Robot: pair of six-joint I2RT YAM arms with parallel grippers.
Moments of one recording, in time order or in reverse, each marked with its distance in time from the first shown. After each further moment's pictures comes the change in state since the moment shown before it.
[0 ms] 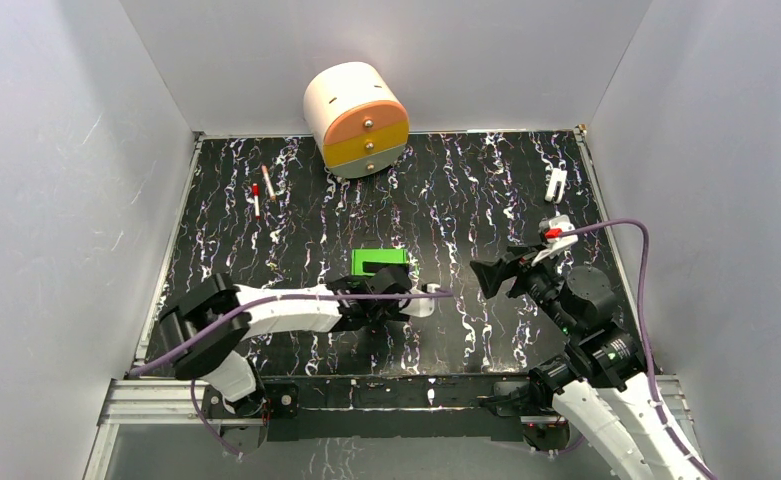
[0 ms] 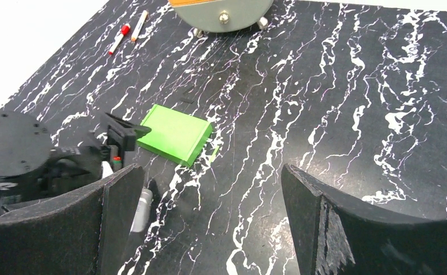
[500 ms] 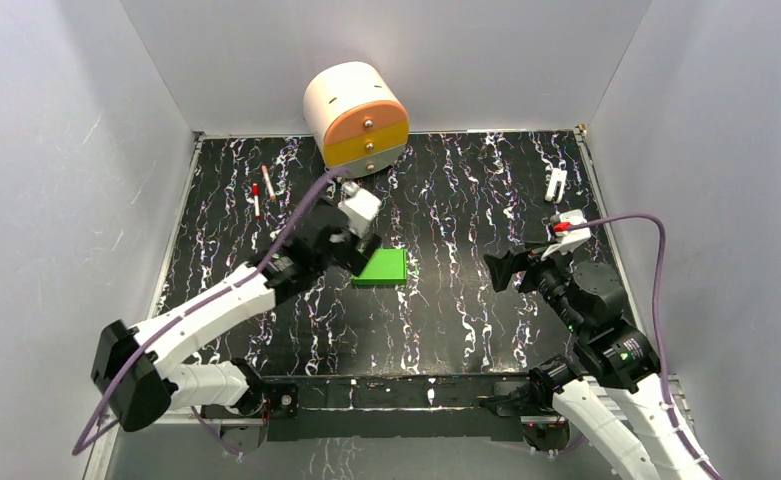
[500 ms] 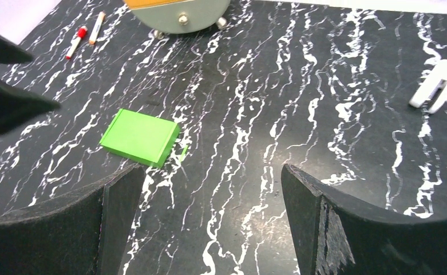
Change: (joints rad) left arm 0.215 -0.372 0.159 -0.278 0.095 -0.655; right arm 0.000 0.032 0.109 -0.124 0.113 -0.035
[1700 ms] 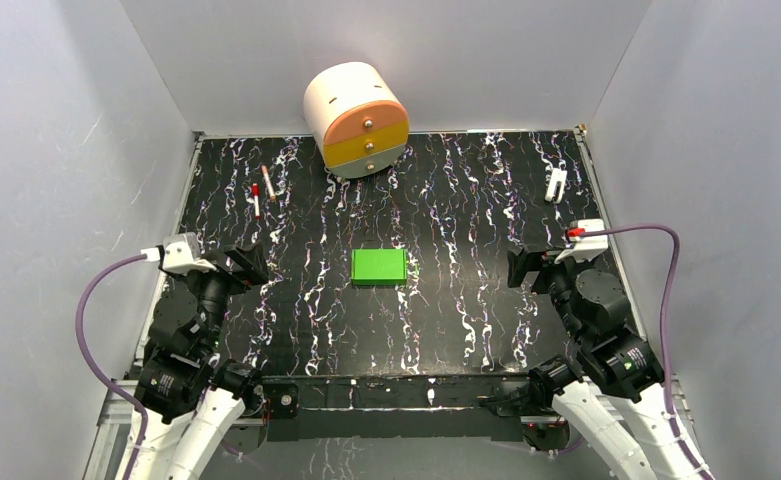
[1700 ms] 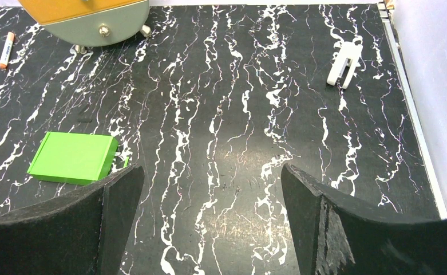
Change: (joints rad) left arm 0.515 -0.974 -0.276 -0.104 -0.015 -0.458; right arm 0.000 -0.063 -0.013 -0.056 0.271 -0.031
